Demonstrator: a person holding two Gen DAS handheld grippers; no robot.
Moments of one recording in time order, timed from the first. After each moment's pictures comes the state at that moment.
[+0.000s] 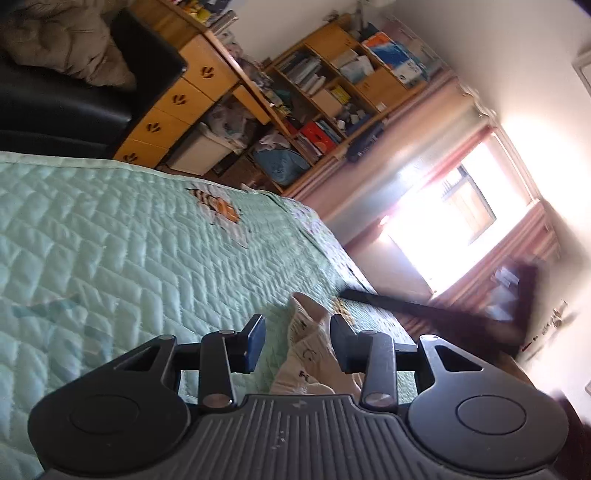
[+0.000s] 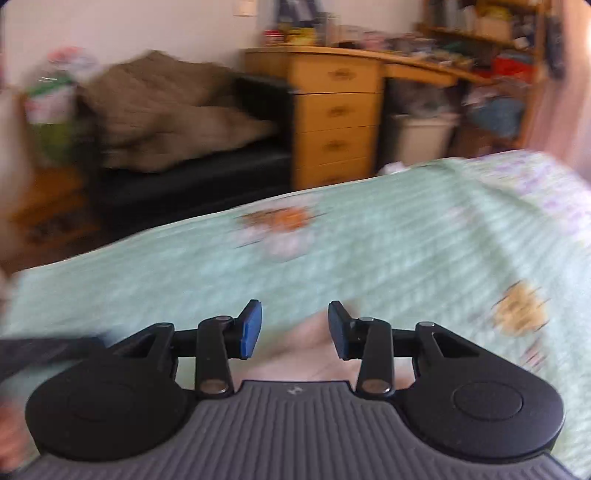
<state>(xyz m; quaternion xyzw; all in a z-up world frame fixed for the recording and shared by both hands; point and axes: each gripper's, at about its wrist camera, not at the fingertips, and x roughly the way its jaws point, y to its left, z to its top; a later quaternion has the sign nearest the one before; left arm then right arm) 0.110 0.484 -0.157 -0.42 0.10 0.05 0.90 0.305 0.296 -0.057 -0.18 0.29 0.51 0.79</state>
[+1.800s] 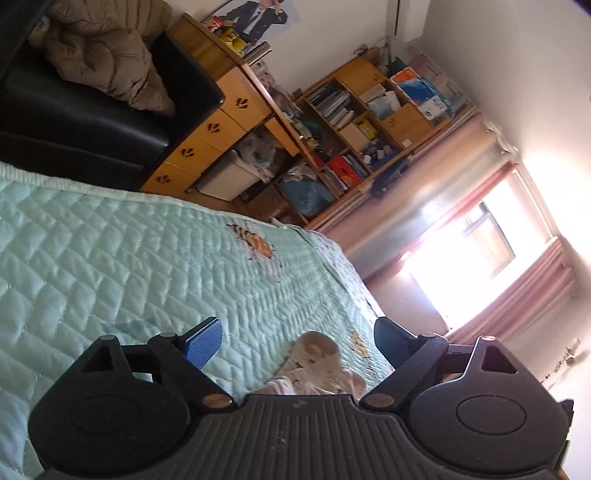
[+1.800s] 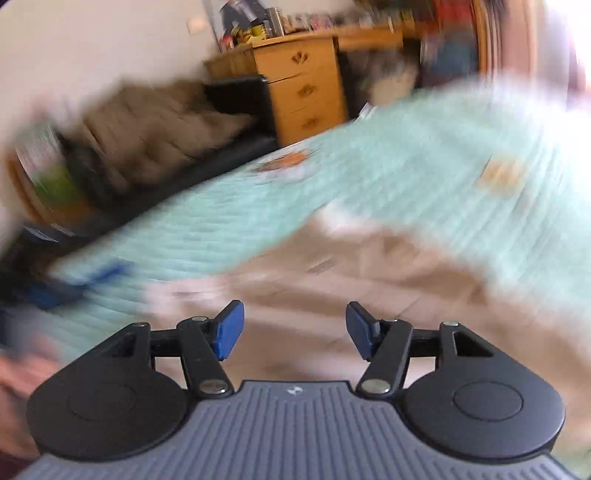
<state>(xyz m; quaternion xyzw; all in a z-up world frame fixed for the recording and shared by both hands) 0.057 0.492 -0.149 -0.44 0.07 0.10 0.89 0.255 0.249 -0.086 -0.13 0.32 0.43 0.83</state>
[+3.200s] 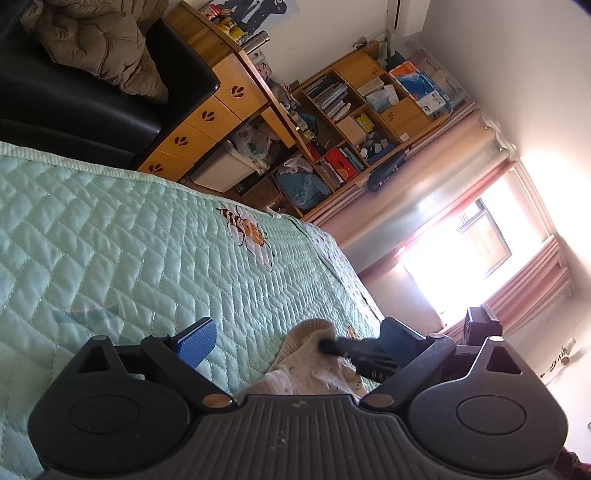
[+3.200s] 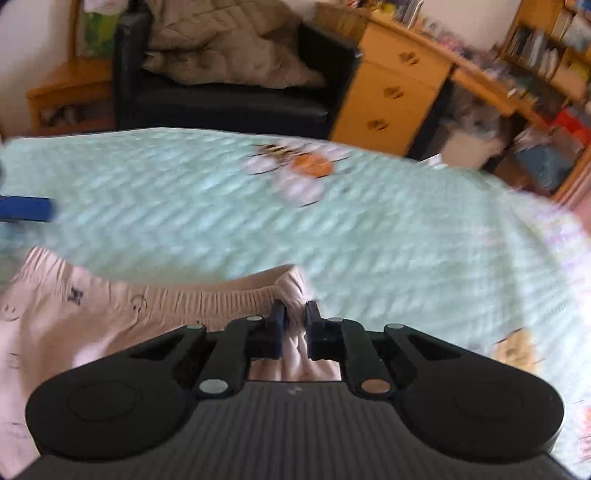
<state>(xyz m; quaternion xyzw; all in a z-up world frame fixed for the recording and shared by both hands) 0.085 0.490 -0.161 -0.44 0.07 0.09 0.89 0.337 0.339 -0.097 -0.36 0.24 0.50 0.75</state>
